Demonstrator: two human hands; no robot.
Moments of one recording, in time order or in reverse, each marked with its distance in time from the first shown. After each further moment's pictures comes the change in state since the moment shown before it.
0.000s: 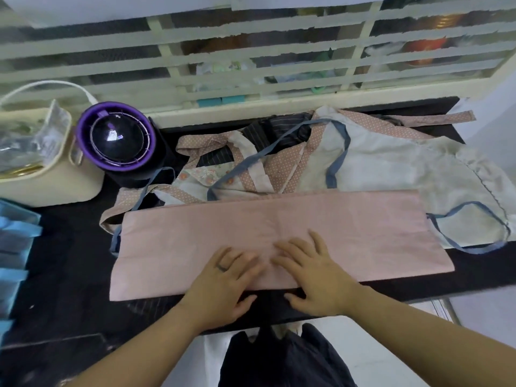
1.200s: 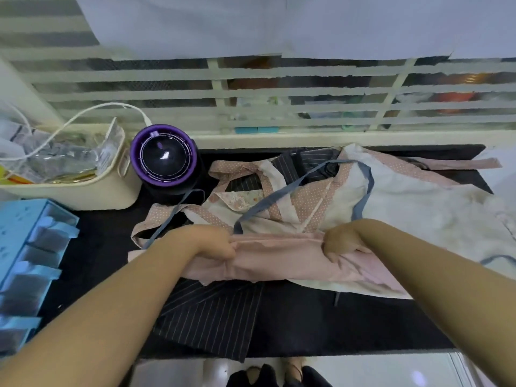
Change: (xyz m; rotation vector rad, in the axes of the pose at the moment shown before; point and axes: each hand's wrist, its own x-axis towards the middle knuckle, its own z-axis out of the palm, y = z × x) left_hand 0.060 -0.099 -0.104 -0.359 -0.882 -0.606; right_hand 0.105 0.049 -0.114 0.160 -0.874 0.490
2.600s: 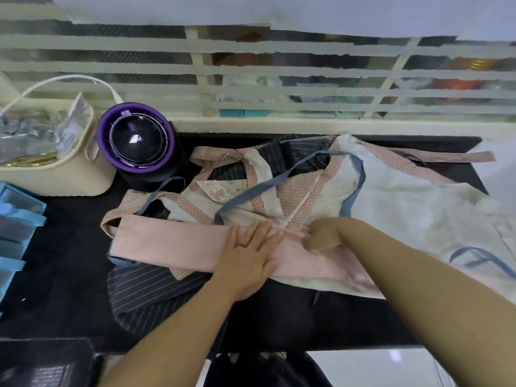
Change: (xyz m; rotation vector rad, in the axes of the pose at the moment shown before) left_hand 0.071 0.071 0.105 0.144 0.684 0.263; right_hand 0.031 0.016 0.010 0.119 0.097 0.034
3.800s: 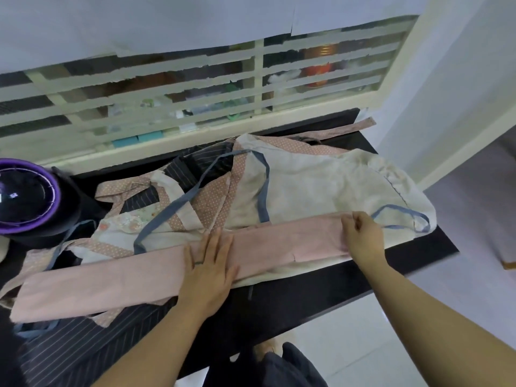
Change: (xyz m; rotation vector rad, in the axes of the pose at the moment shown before) left_hand 0.023 0.059 0.007 -0.042 0.018 -0.010; right_hand -0.046 0.175 0.126 1.132 1.148 0.365
